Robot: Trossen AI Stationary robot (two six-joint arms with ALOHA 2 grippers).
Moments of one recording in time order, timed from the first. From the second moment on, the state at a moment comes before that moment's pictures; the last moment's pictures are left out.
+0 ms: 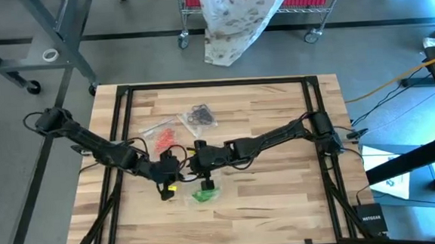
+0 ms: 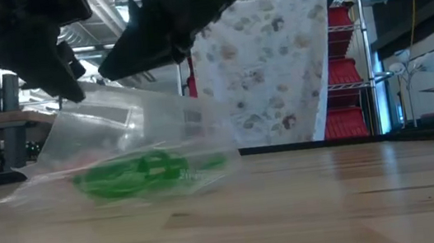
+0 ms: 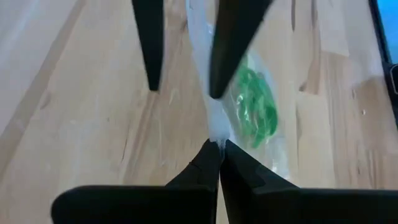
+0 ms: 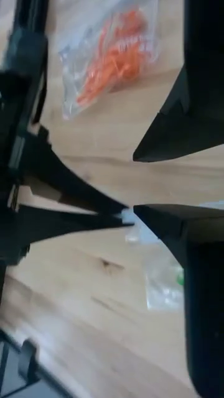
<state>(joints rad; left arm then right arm) -0.44 1.24 0.65 -0.26 -0.27 -0.54 0.17 2.08 1.53 -0.06 0.04 -0.05</state>
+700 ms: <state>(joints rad) -0.44 1.24 0.66 -0.25 -0.28 -0.52 0.17 2.11 1.55 -0.05 0.00 -0.06</state>
